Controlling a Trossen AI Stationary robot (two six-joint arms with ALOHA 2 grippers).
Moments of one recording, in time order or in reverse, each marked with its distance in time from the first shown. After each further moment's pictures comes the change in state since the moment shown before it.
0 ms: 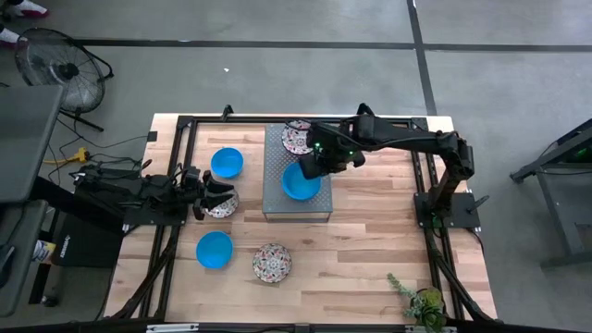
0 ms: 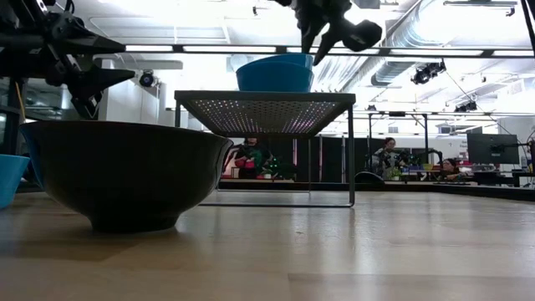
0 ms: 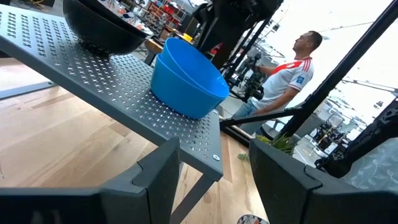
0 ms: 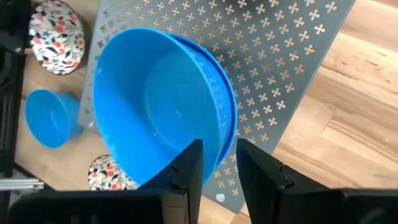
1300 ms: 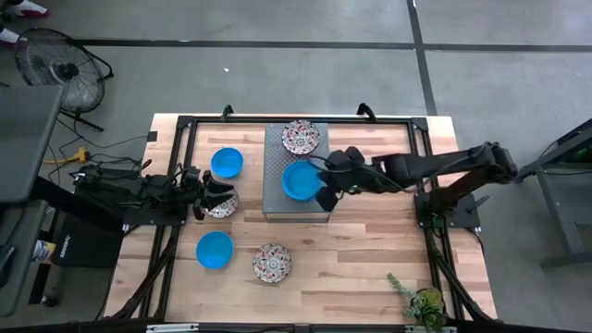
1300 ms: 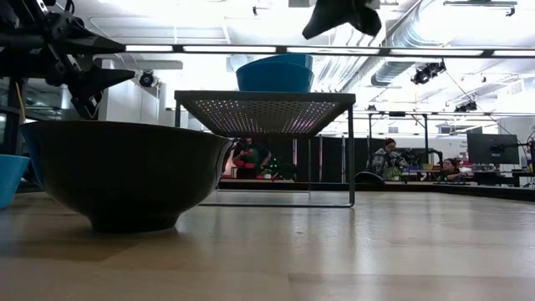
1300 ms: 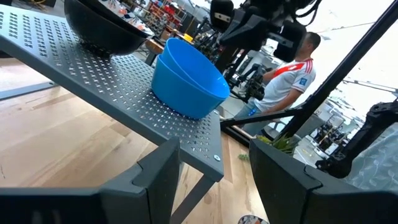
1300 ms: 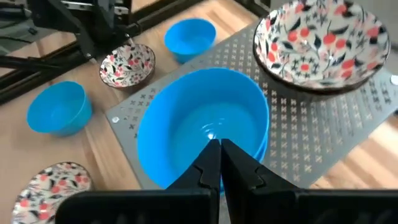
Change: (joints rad) left arm 0.000 0.000 0.000 0.000 -0.001 0.000; right arm 0.265 -0.335 -0.532 0.634 0.492 -0.496
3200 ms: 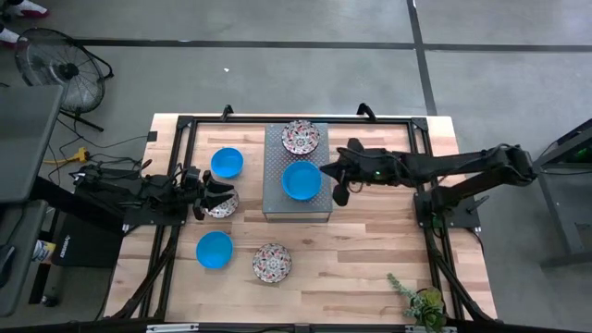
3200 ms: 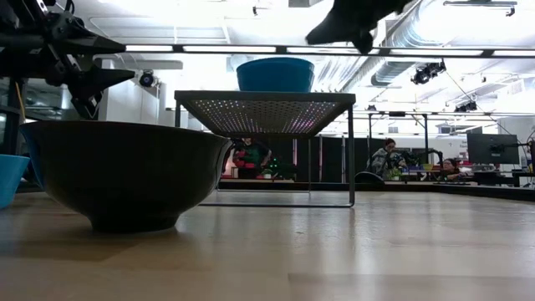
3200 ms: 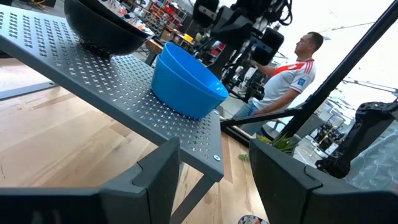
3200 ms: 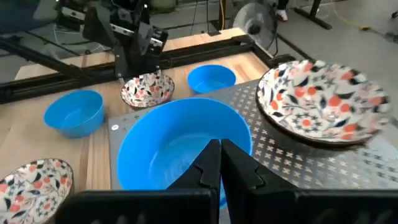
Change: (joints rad) left arm 0.000 0.000 0.000 0.000 0.000 0.000; right arm -0.109 -0.201 -0.369 0.484 -0.164 -0.383
